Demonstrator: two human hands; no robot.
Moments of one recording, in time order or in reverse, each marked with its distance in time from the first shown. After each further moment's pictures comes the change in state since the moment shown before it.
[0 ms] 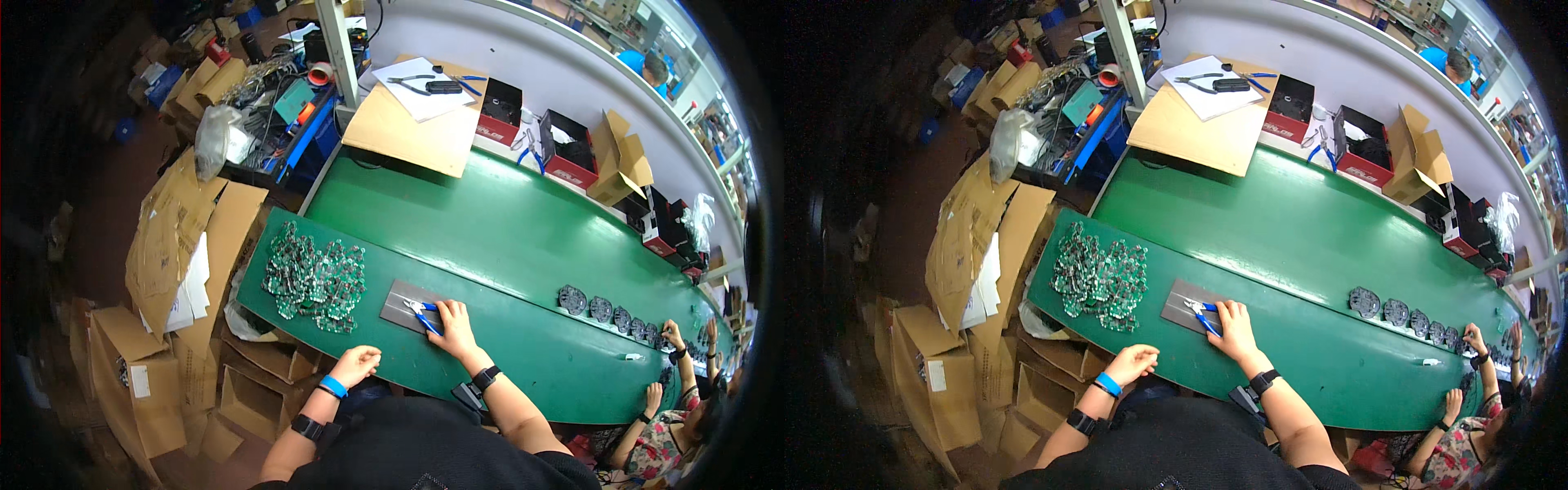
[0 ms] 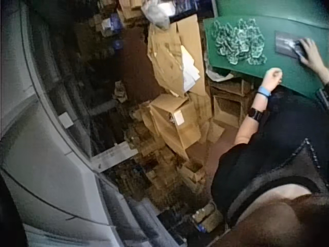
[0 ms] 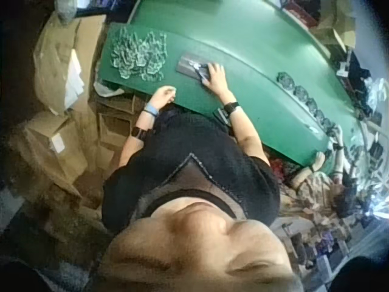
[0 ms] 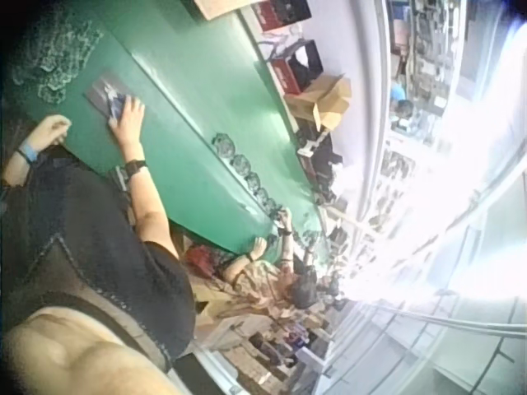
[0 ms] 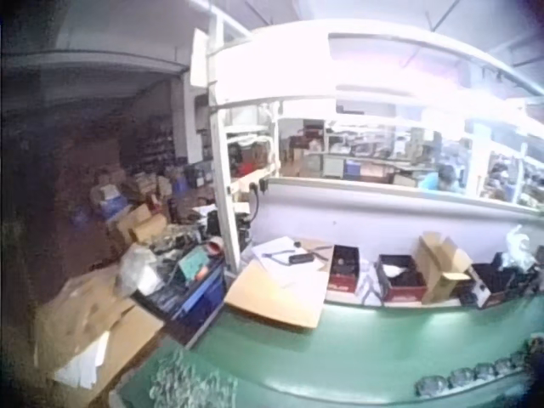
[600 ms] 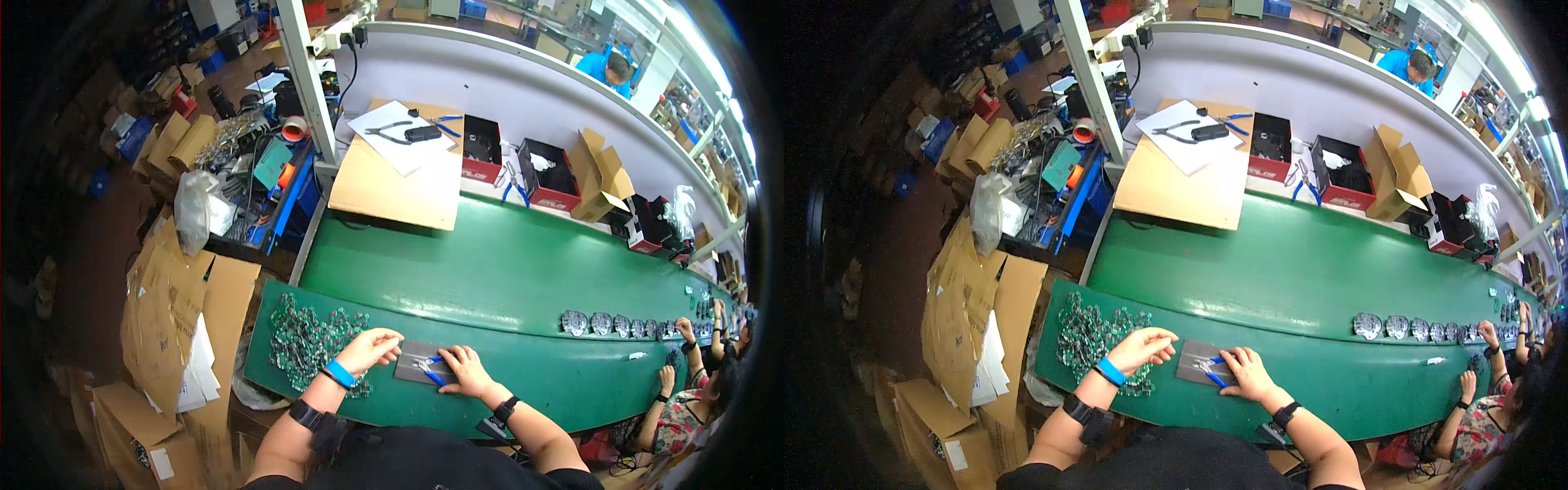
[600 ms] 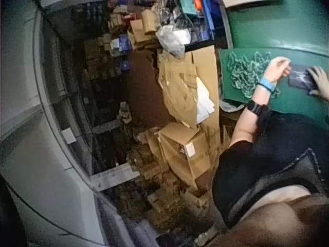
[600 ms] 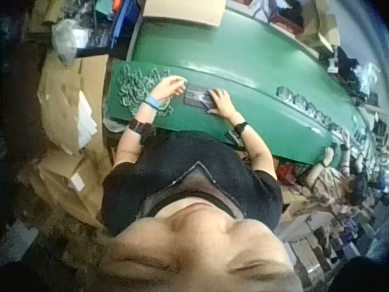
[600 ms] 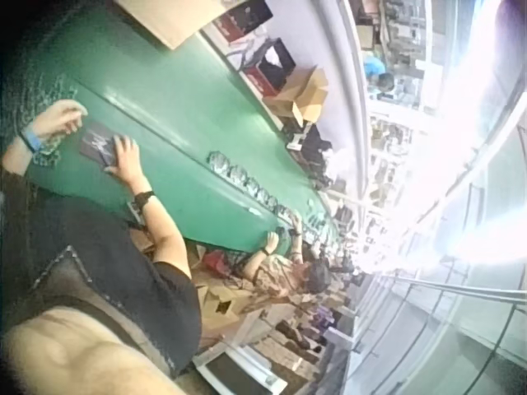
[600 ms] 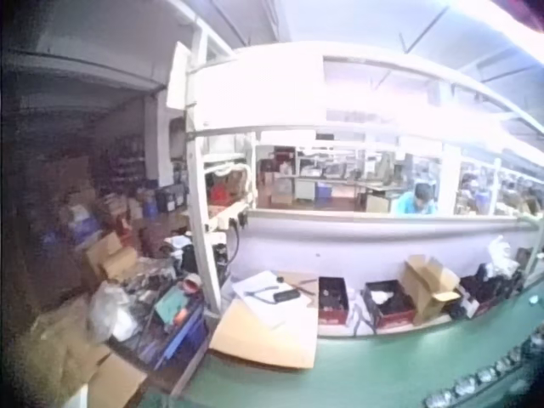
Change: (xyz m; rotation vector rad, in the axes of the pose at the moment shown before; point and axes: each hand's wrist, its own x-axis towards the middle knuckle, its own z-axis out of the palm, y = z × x) left_hand 0.085 0.140 -0.067 -0.078 -0.282 0.104; right_hand 0.014 -0.006 -0.014 -0.144 -0.252 -0.033
